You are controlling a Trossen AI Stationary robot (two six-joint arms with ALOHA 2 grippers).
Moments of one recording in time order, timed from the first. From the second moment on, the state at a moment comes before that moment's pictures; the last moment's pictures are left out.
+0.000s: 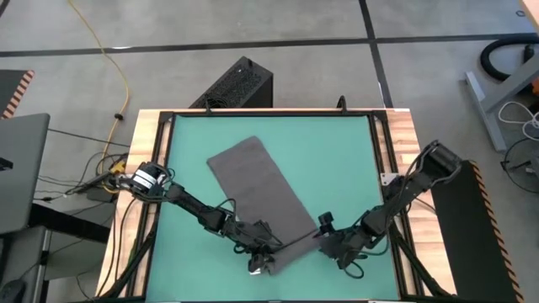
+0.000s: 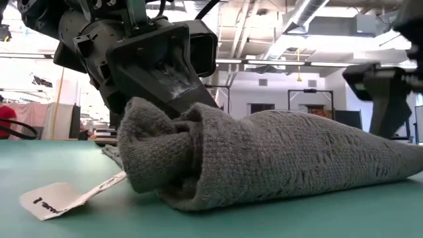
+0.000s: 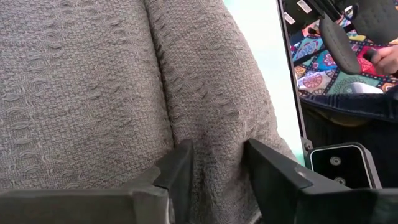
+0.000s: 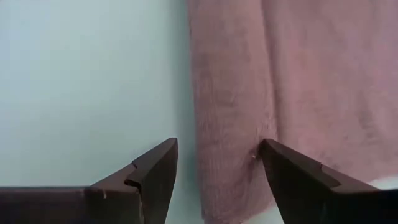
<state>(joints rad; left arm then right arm) -0.40 2.00 0.94 0.54 0.07 -0.81 0.73 1.58 0.69 -0.07 0.40 0.16</state>
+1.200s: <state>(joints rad) -0.45 1.59 0.92 0.18 -0.10 -0.50 0.51 1.63 0.69 0.00 0.03 0.59</state>
